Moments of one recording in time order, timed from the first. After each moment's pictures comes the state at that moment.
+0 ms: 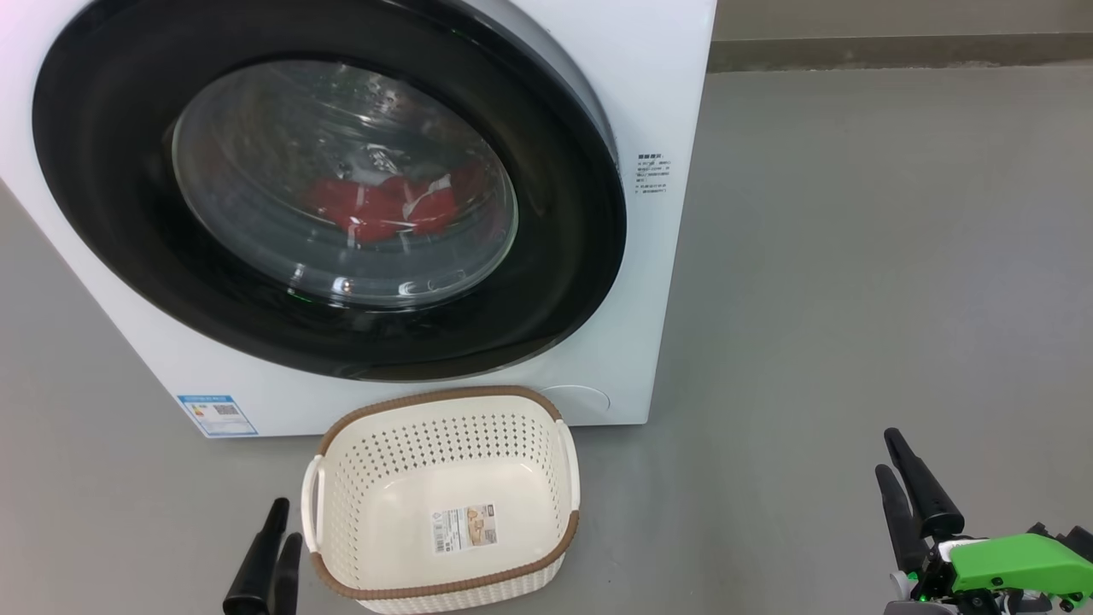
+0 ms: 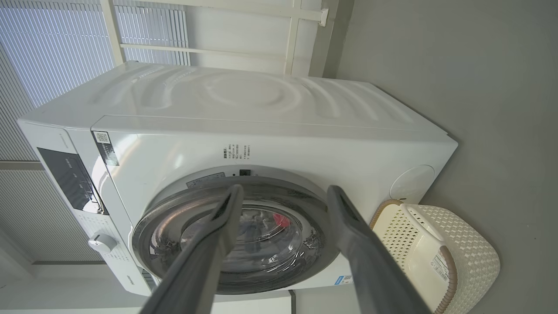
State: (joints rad) left arm -0.02 0.02 0.07 0.32 -1.62 -0.12 0.10; right arm -0.02 -0.02 -0.11 0.33 1.61 0.13 0.10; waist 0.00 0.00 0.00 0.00
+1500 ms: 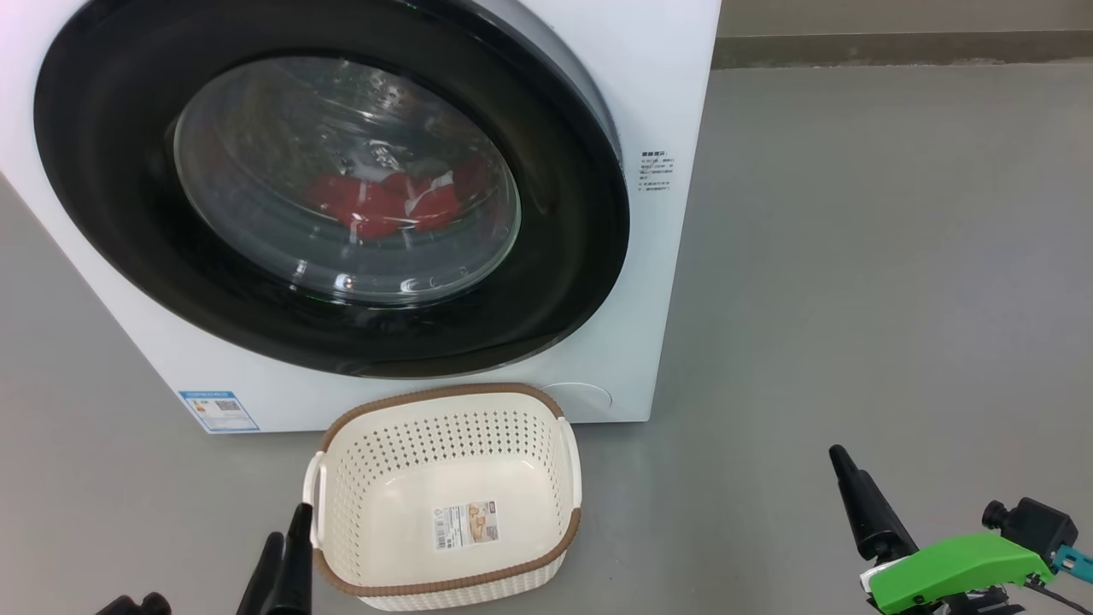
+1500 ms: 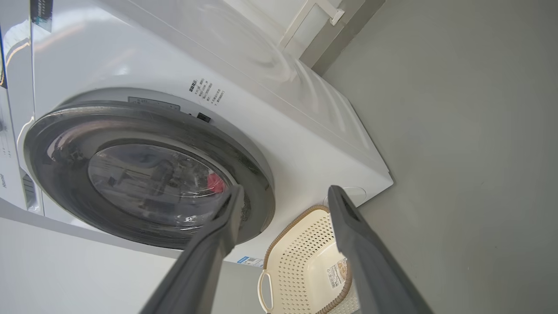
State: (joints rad) left arm 0.02 0.03 0.03 0.23 -0.99 -0.08 -0.03; right arm -0.02 -0.06 0.03 0.35 1.16 0.13 -0.03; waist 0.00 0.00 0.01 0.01
